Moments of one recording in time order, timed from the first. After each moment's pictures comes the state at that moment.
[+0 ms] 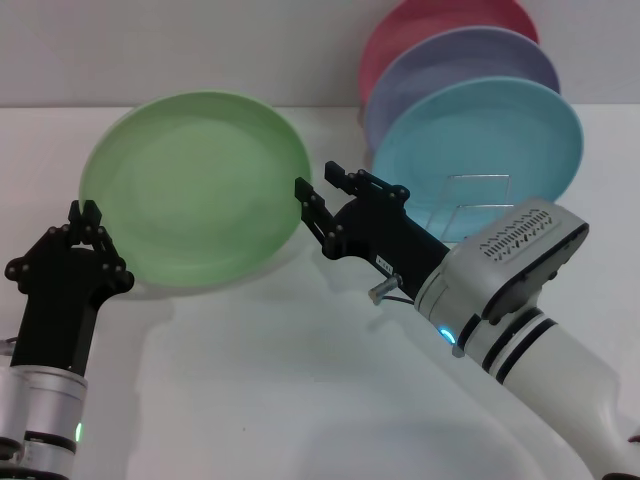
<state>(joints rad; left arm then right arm) -0.21 -2.08 -0.36 -0.66 1.75 1.36 0.36 0.63 2.09 0.22 0.54 -1.91 -0.98 0.01</state>
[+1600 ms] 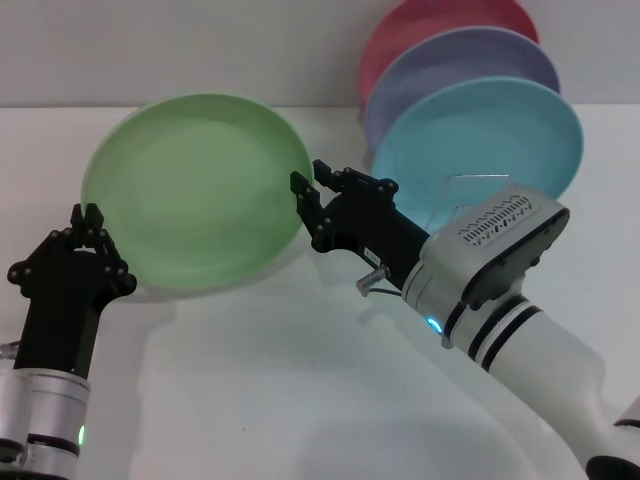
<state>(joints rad) -0.21 -2.08 -0.34 -0.67 1.73 1.37 0.37 0.66 2.09 0.26 0.55 -1.91 -0.92 0.00</state>
